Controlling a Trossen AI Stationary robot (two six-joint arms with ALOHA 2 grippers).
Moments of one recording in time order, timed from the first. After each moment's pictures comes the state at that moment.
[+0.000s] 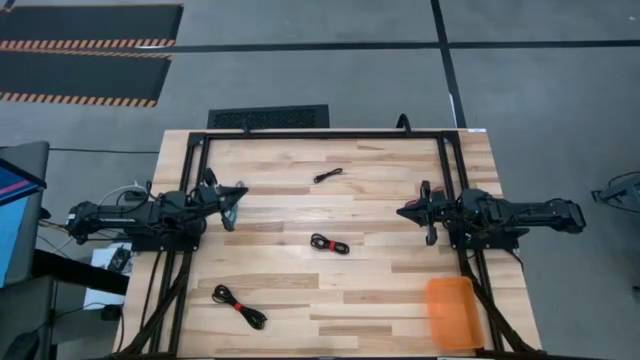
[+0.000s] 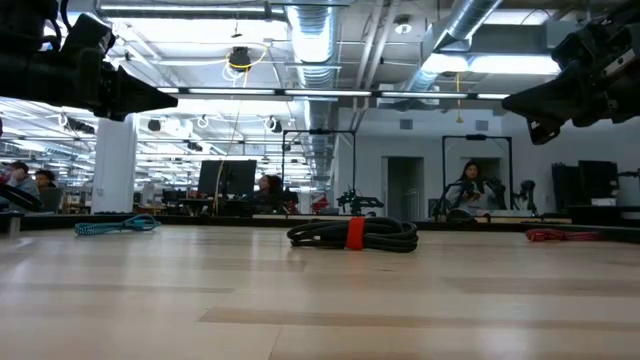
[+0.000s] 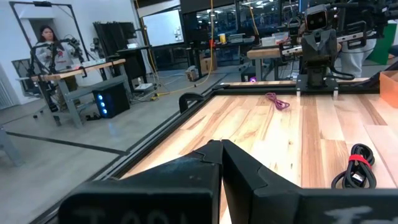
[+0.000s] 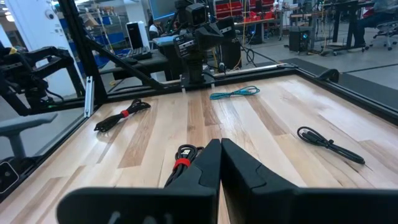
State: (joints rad) left arm 0.01 0.08 0.02 0.05 -0.43 0.13; right arm -0.02 0.08 0.01 0.02 0.03 0.16
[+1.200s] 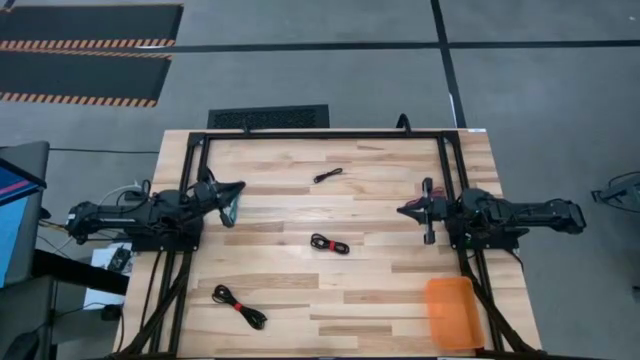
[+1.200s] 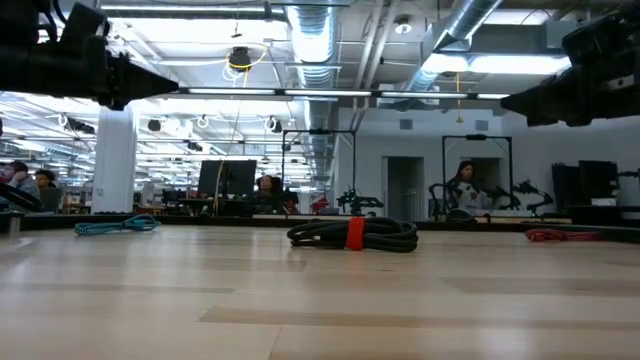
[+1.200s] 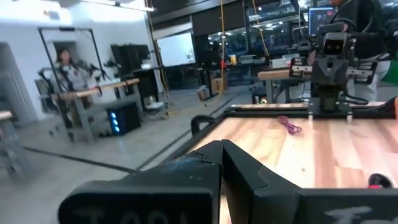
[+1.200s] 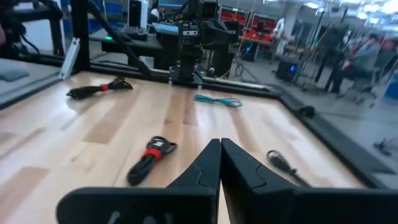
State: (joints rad) left arm 0.01 0.08 0.02 0.16 -0.46 0.19; right arm -0.03 0.08 0.01 0.05 0.03 -0.17
